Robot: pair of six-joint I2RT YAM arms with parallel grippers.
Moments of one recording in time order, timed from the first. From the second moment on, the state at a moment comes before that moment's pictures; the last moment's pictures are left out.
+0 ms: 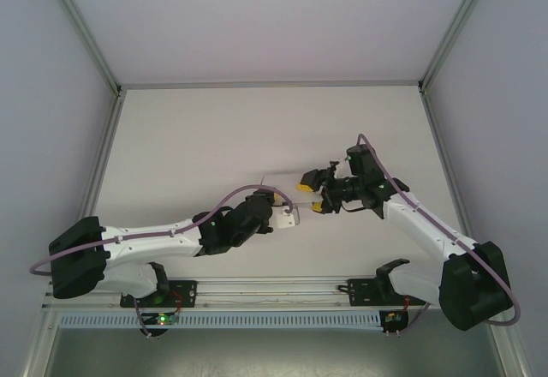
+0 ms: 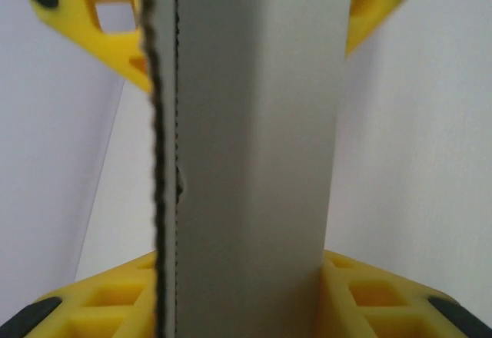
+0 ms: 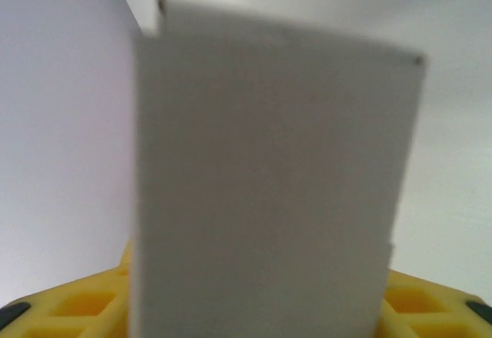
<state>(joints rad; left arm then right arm) -1.11 1.30 0.71 0.01 -0.37 0.65 0.38 1.15 0.68 -0.32 -0.84 1.27</state>
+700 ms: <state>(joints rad) -0.94 1.36 0.98 -0.60 -0.05 0.42 0.34 0.68 0.62 -0.42 -0.43 0.85</state>
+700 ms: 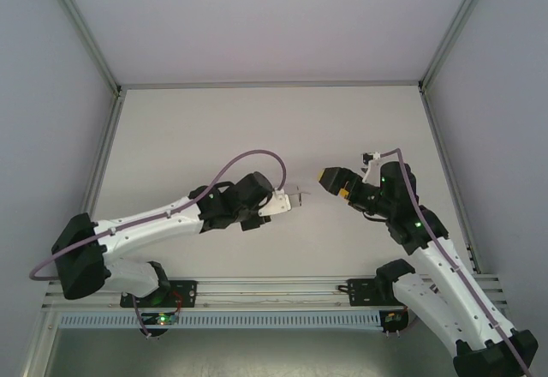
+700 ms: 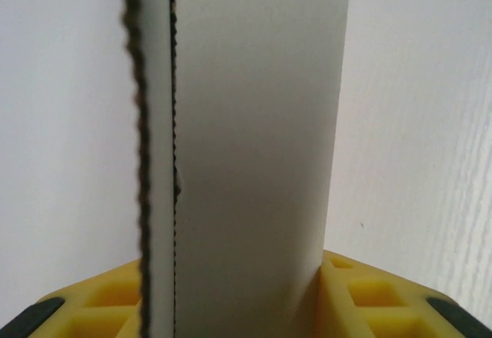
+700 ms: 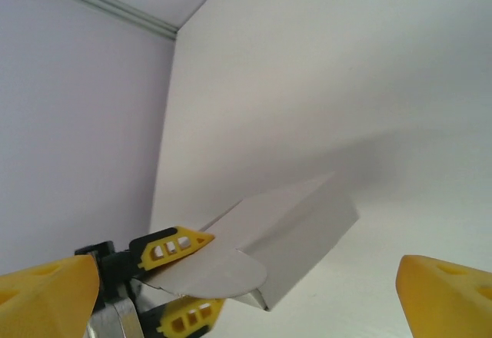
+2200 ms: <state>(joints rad) -0.74 1.73 1.28 -0.86 0.32 0.48 0.53 1.12 0.59 -0.14 -0.31 0.18</state>
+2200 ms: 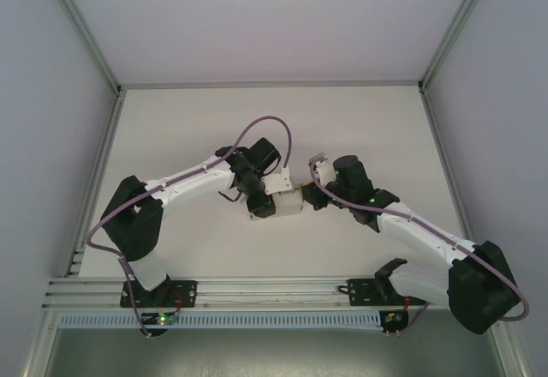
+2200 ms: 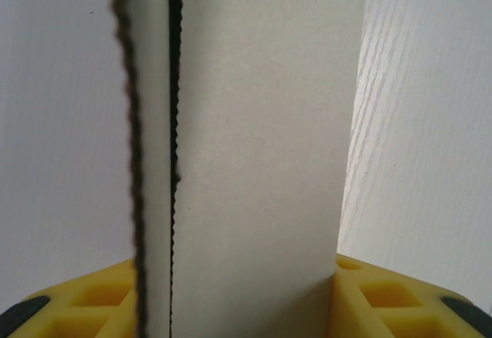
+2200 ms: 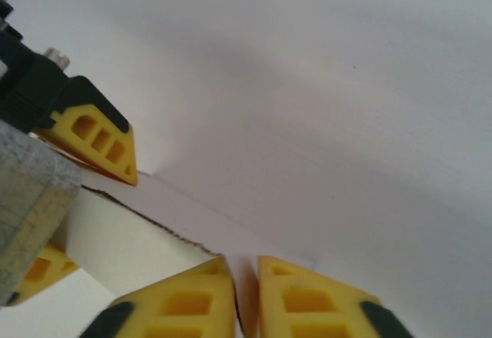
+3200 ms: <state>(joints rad) -0.74 1.78 1.34 -0.89 0.32 0.47 0.59 1.13 0.66 -0.28 -0.22 0.49</state>
